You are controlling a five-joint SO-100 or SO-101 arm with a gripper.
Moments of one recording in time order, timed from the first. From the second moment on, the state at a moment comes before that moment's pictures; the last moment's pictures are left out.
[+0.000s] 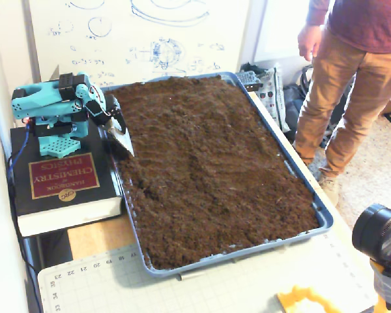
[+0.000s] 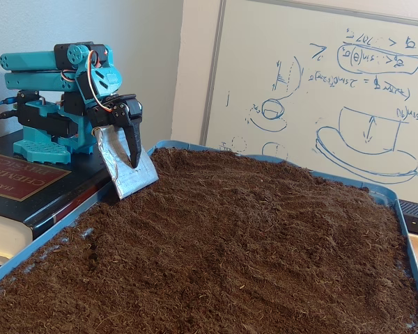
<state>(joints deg) 9.8 190.5 180.8 66.7 -14.2</state>
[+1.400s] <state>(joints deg) 8.3 178.4 170.3 66.7 -5.5</state>
